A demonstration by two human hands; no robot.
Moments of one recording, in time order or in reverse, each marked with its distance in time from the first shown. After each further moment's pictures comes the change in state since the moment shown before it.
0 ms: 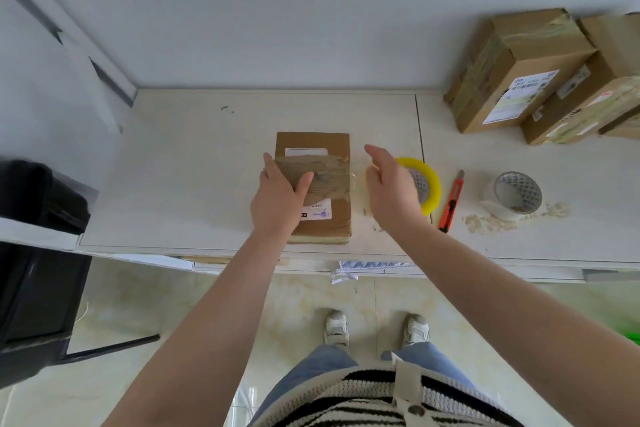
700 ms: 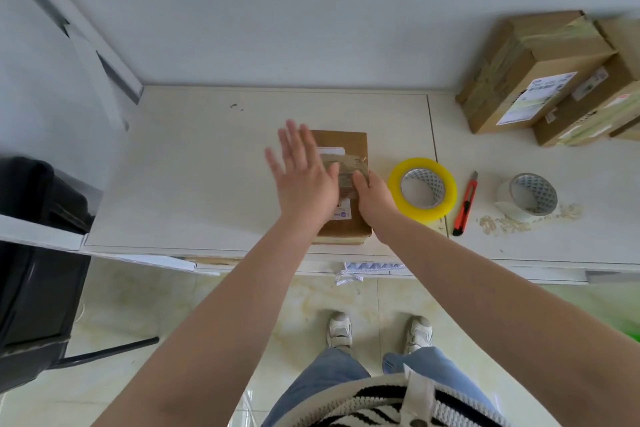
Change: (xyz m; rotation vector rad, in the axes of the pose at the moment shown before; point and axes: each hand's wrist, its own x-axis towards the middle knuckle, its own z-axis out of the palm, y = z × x) left_hand 0.008 0.021 0.005 0.393 0.123 0.261; right_hand 0.017 0.005 0.063 0.243 -0.132 0.295
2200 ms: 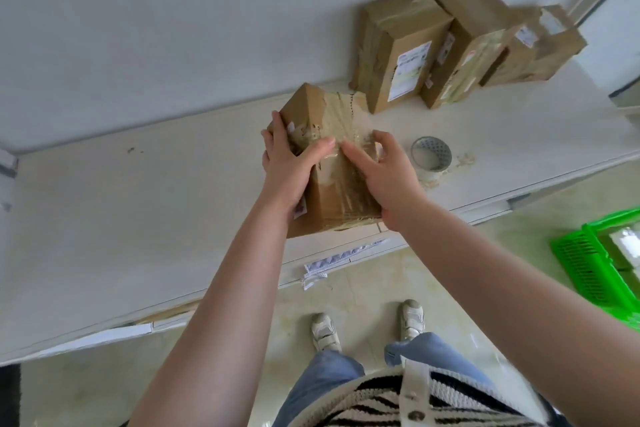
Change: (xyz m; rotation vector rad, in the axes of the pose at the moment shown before) left_hand -0.007 0.103 -0.052 -1.307 -0.509 -0.041; right_hand -0.067 -0.014 -0.134 0.364 0.311 0.030
